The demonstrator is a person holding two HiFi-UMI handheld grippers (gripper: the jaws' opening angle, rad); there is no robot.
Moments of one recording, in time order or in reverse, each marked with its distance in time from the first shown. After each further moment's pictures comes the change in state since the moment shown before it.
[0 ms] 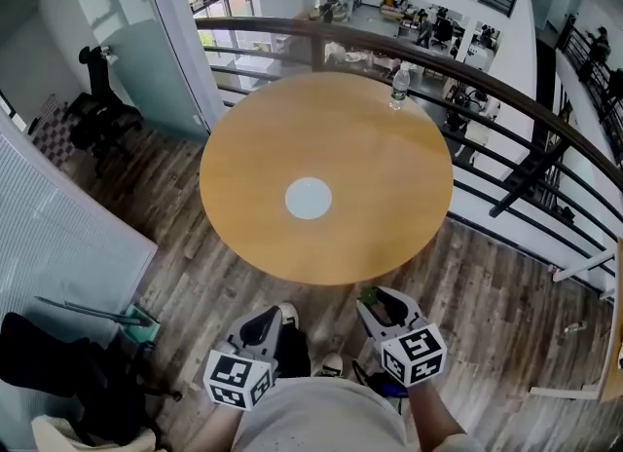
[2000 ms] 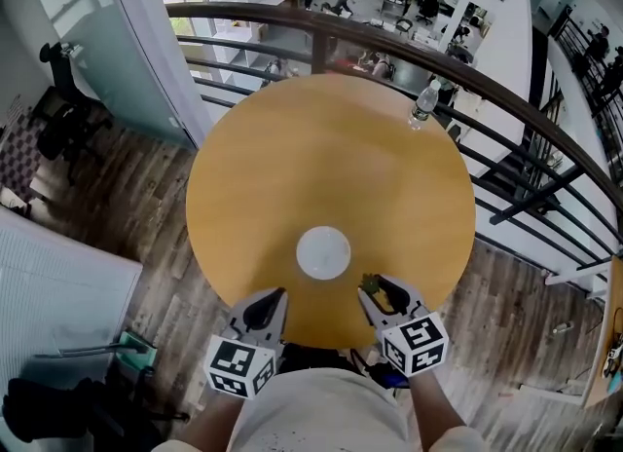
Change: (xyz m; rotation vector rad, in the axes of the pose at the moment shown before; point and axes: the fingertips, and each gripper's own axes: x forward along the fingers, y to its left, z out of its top) left arm 0.179 0.179 0.110 -0.046 -0.001 -0.118; right arm 0.225 -0.089 0.094 -0.005 0.111 -0.081
